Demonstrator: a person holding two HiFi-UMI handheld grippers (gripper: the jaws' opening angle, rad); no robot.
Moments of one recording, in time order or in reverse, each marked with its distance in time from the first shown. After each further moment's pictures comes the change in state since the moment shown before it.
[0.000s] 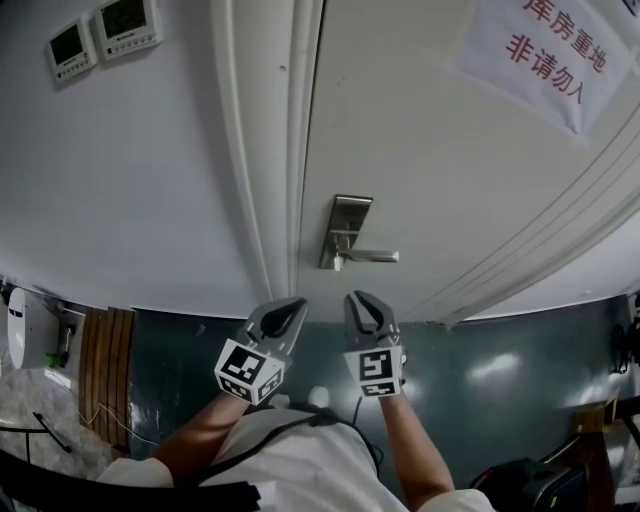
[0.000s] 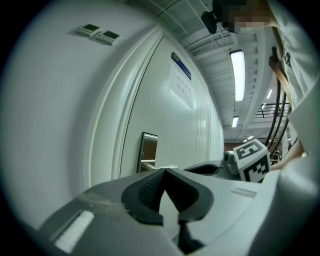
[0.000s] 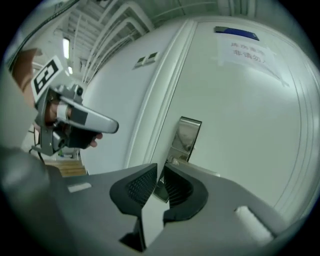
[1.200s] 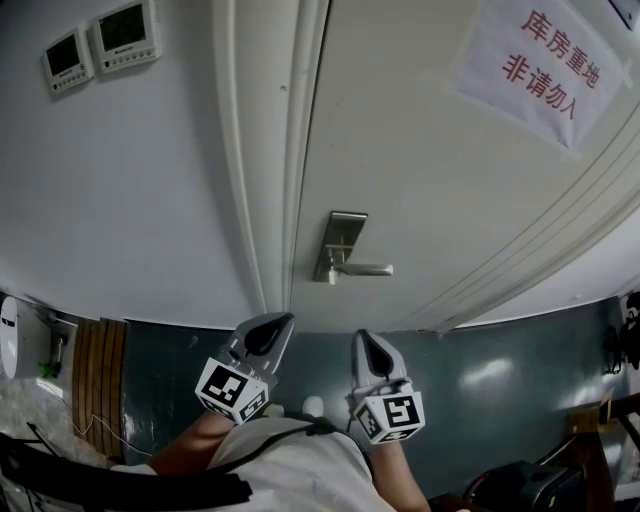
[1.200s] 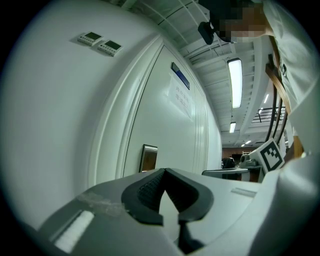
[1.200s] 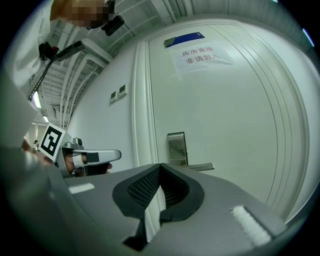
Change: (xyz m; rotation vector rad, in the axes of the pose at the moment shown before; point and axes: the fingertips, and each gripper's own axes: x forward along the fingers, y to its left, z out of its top) left arm -0.024 0.004 0.034 -0.004 -0.066 -0.025; right arm -0.068 -0.001 0.034 0.449 -0.147 -0.052
